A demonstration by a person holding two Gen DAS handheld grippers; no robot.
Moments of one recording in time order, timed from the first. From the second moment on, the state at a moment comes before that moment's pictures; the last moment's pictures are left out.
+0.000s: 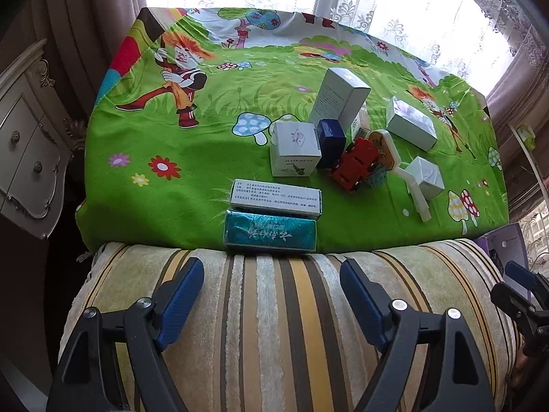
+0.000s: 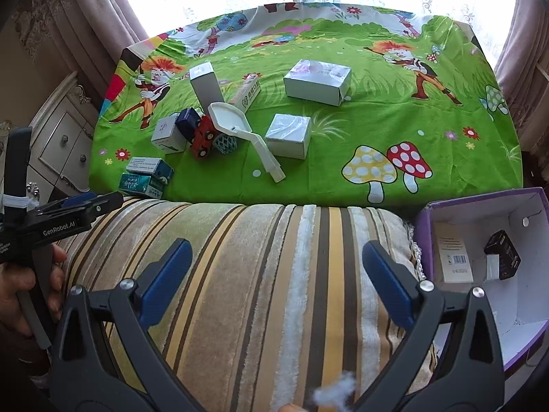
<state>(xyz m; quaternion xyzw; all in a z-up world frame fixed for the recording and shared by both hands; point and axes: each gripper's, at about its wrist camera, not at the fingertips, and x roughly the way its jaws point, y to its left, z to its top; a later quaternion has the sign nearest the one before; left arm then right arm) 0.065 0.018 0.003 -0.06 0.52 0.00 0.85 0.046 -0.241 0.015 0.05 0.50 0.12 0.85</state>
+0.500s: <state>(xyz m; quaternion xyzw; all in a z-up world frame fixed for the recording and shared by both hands) 0.102 0.015 -0.026 -0.05 0.57 -0.01 0.82 0.048 -0.235 0.001 0.03 0.52 0.10 0.85</state>
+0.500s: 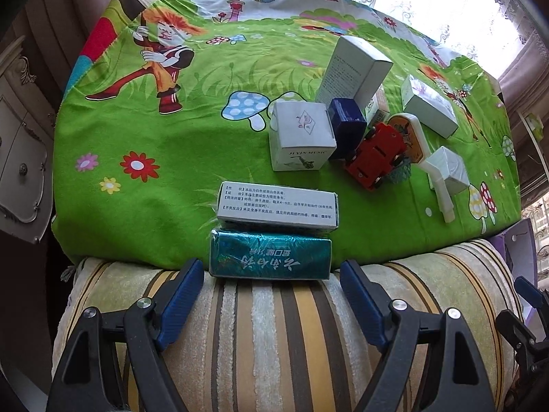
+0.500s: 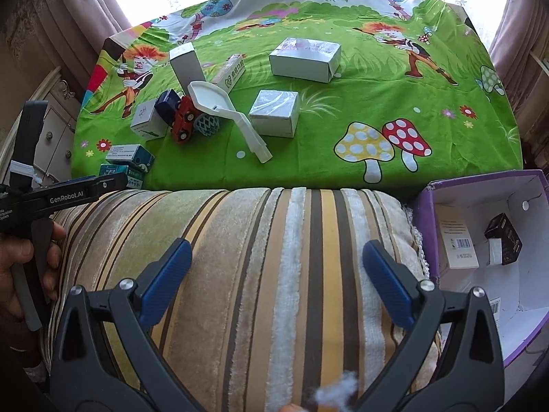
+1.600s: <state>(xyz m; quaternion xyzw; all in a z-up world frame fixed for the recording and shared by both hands) 0.068 0.059 0.008 -0.14 0.46 0.01 0.88 0.061 -0.163 0.020 -0.03 0.52 0.11 0.84</state>
